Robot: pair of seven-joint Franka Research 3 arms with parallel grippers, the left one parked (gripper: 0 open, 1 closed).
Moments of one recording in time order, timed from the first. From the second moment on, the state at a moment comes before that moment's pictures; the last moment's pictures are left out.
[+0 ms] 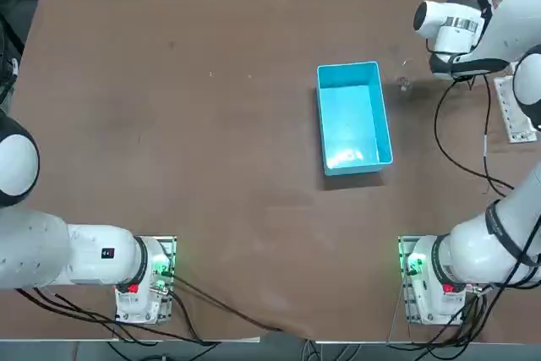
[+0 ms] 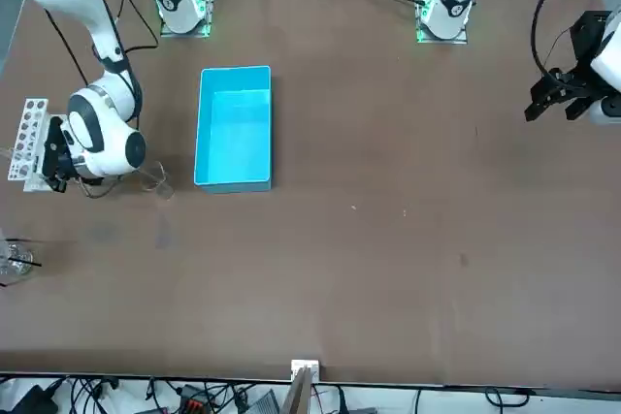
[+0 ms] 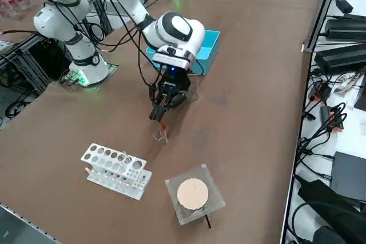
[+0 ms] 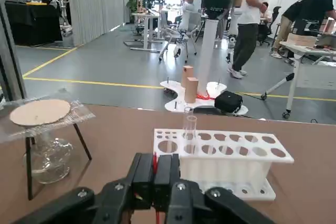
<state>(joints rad) -0.03 0.44 0.02 -2.04 -1.37 1.80 2.40</state>
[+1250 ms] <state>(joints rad) -0.03 0.50 0.01 -2.06 -1.37 1.77 2.49</state>
